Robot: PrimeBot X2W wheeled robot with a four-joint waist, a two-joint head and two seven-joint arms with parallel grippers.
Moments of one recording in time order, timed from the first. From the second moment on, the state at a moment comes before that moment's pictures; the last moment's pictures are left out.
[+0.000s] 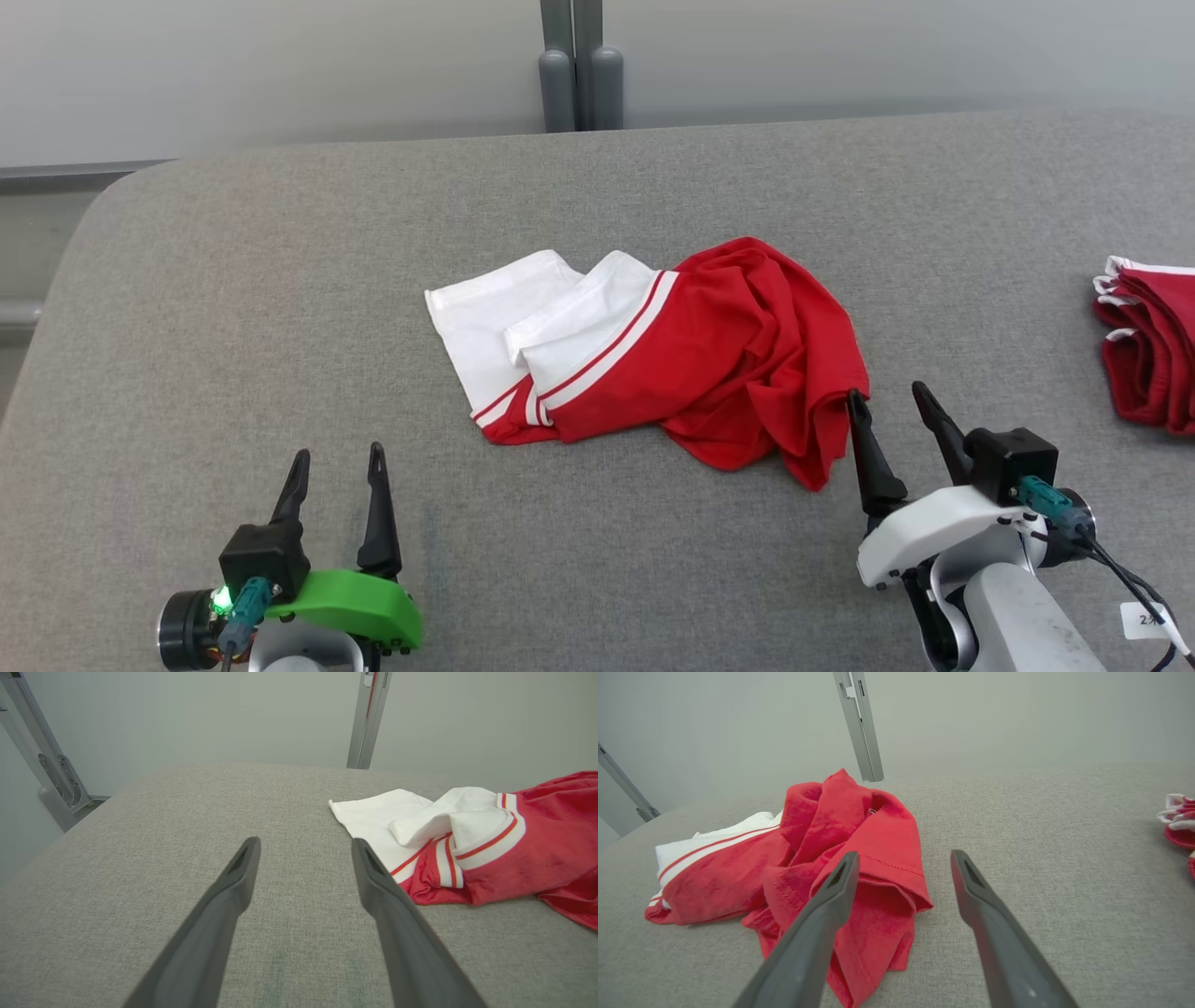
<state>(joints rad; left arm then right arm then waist) -0.09 0.05 -0.11 0.35 -0.21 0.04 -0.26 -0.22 -0.05 0.07 0.44 0.19 0.13 -0.26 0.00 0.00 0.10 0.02</state>
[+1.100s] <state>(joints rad) -0.13 0.05 -0.15 0.35 -0.24 0.04 -0.26 -0.32 -0.05 0.01 0.63 0.21 0.13 -0.26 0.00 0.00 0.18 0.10</state>
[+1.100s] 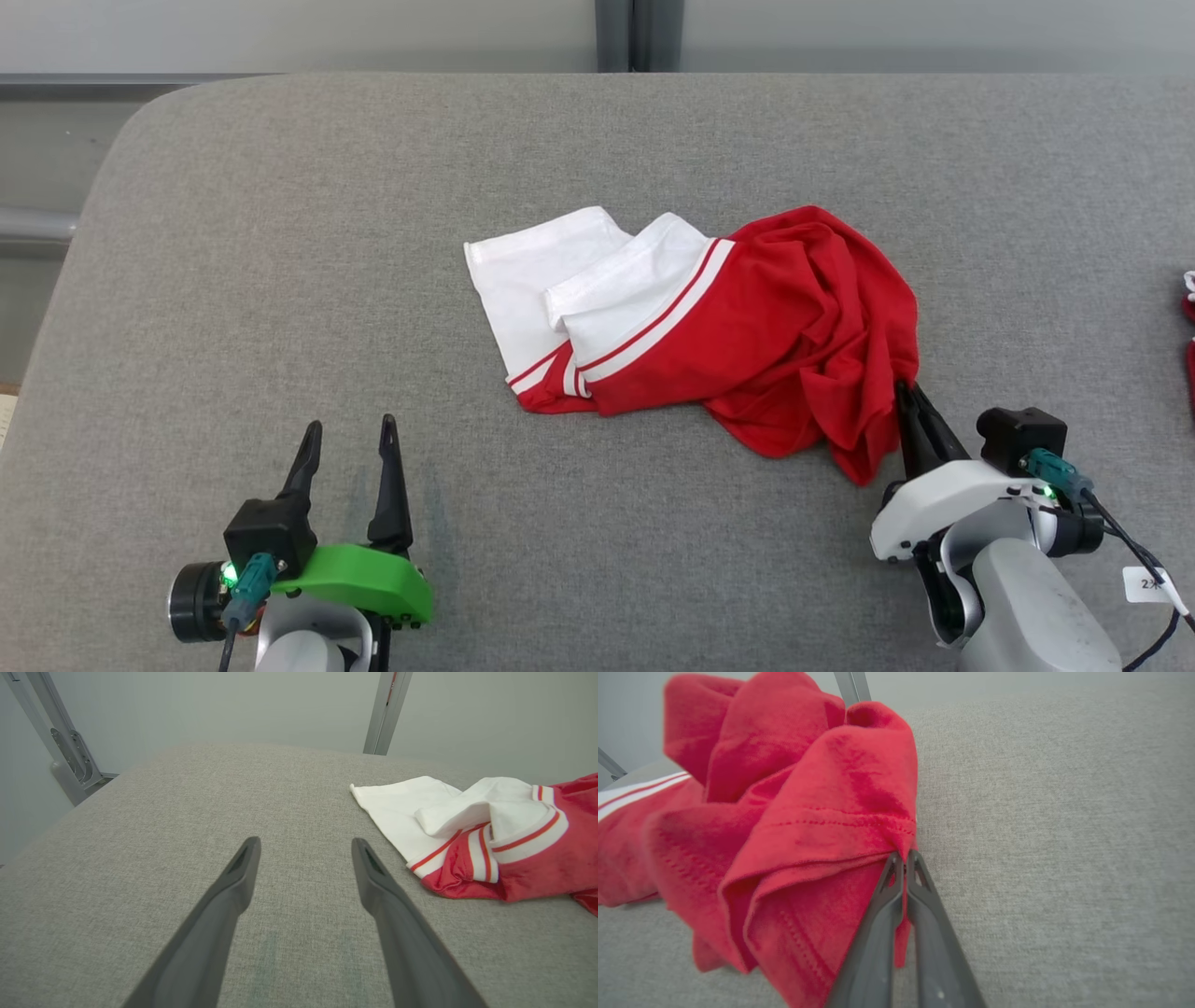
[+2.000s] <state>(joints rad) -0.18 0.05 -0.21 0.34 -0.30 0.05 -0.26 -0.76 -0.39 -0.11 0.69 -0.02 0.13 -0.26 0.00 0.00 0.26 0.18</state>
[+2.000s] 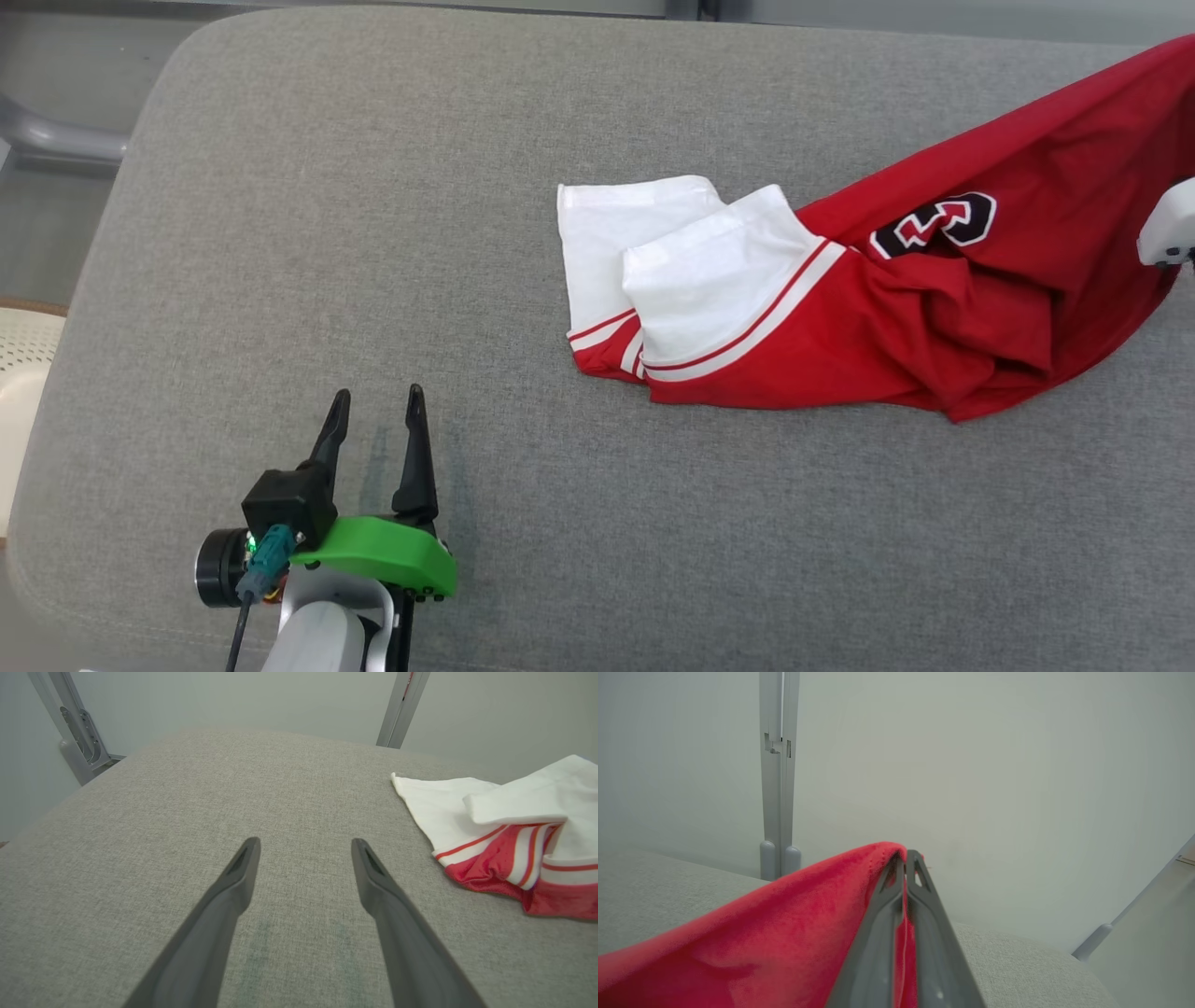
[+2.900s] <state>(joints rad) -0.20 0.05 -0.21 0.35 -0.30 0.05 -0.26 -0.49 -0.19 -0.07 0.56 0.11 0.13 -0.26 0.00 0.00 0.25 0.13</state>
